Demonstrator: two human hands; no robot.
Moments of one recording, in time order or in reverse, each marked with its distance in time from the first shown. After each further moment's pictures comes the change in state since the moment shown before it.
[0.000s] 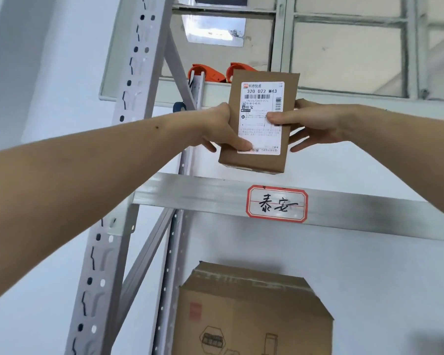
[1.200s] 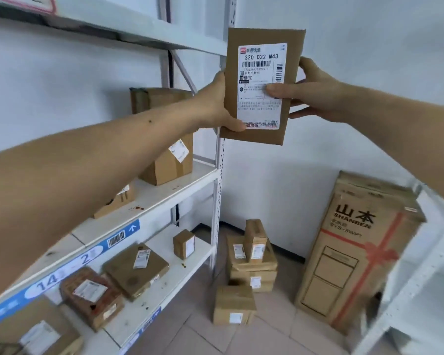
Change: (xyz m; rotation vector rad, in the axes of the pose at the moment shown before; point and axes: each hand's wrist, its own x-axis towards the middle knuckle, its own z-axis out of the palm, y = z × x) left_hand -0.315 0.505 0.542 -0.638 -0.822 0.612; right_hand -0.737 0.201 -0.327 -0.248 0.656 0.893
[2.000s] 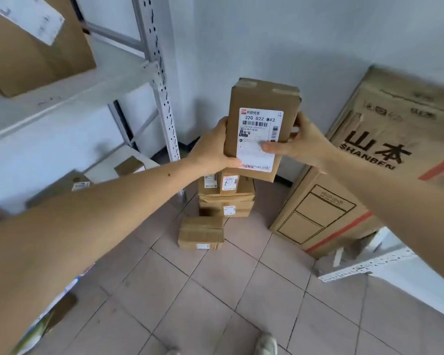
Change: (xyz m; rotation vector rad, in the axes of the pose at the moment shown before) left_hand 0.147 -0.217 0.438 -0.053 -0.261 -0.260; right_hand 0.108 0.514 0.026 0.089 -0.175 0.387
